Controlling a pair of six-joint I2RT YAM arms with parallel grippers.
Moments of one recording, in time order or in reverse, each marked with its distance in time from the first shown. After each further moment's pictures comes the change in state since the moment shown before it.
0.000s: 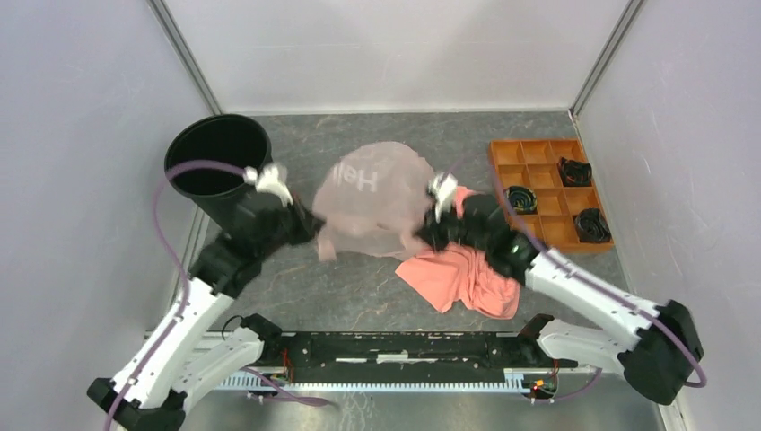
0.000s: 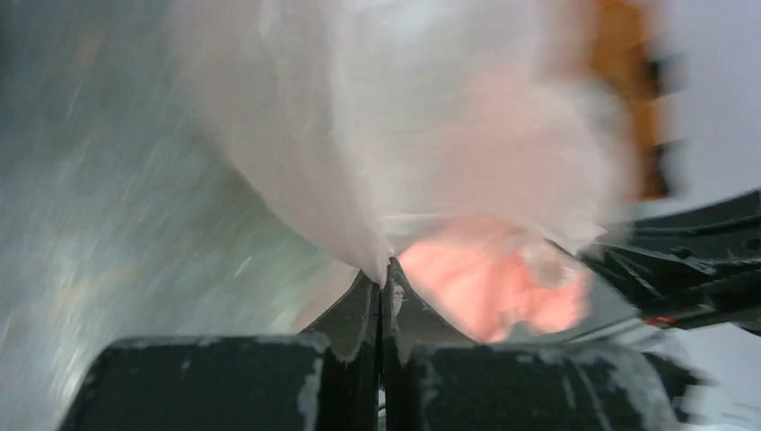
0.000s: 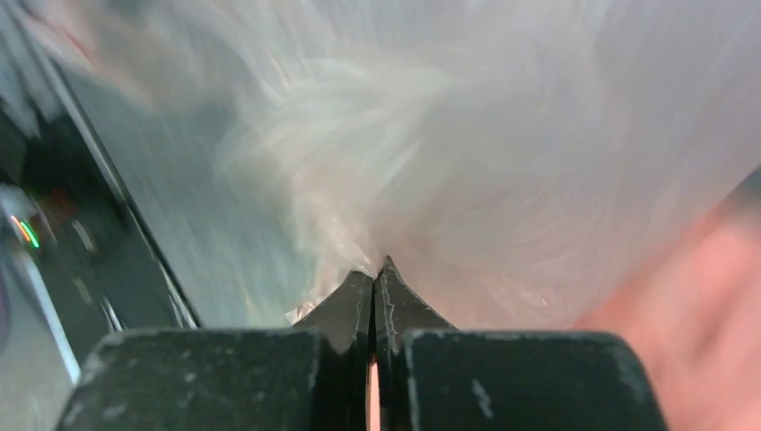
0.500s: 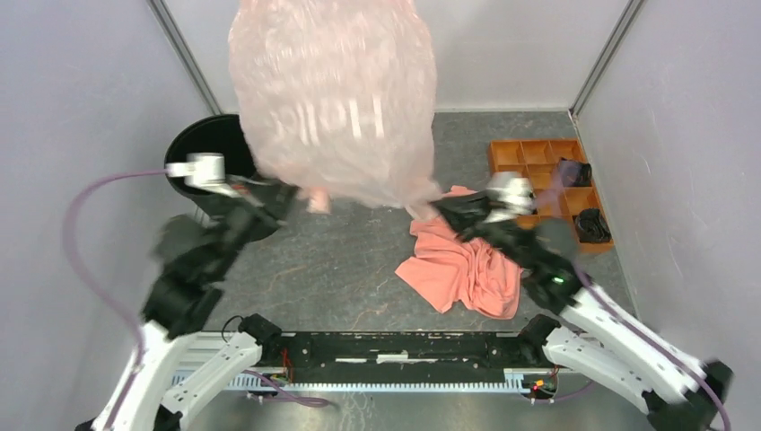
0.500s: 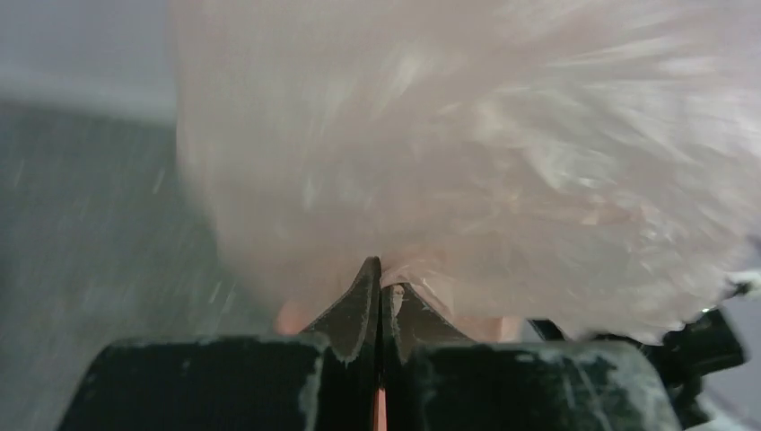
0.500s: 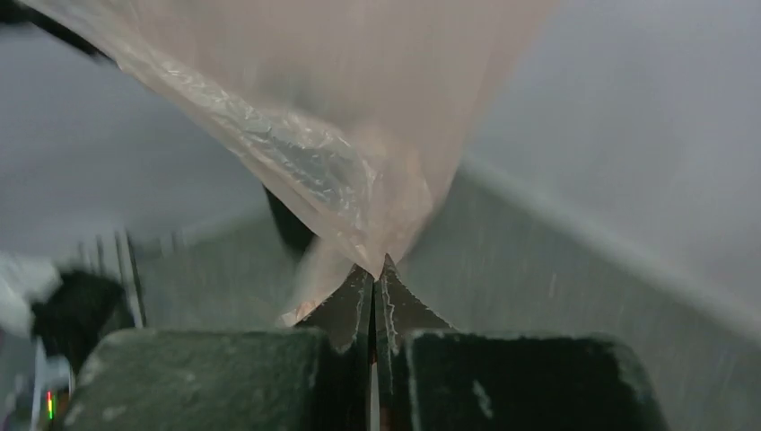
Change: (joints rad) left arm 0.000 -0.138 0.423 0.378 0.102 0.094; right arm 0.004 -0.389 0.261 0.401 0.008 -0.092
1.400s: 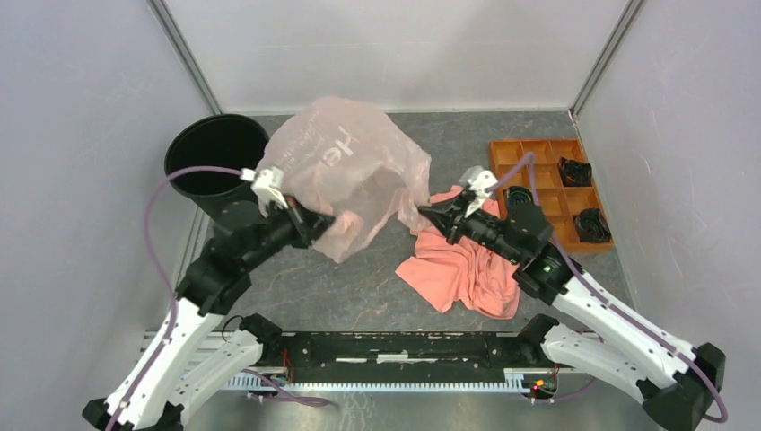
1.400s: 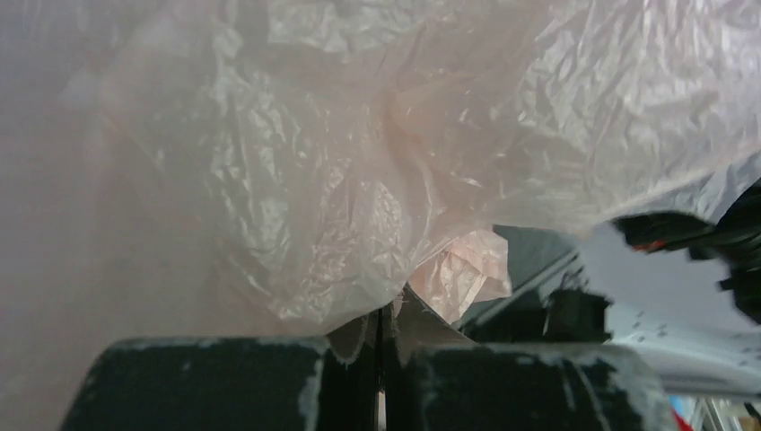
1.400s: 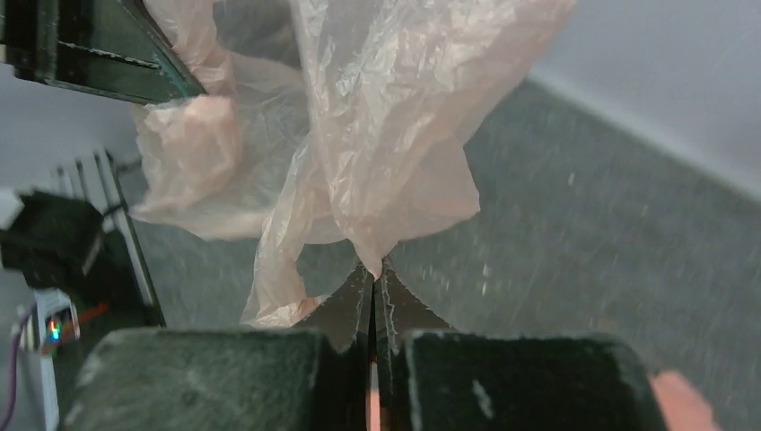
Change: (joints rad) left arm 0.000 0.037 -0.224 -0.174 0.116 -0.026; right arm -0.001 0.122 -0.050 -0.199 0.016 0.012
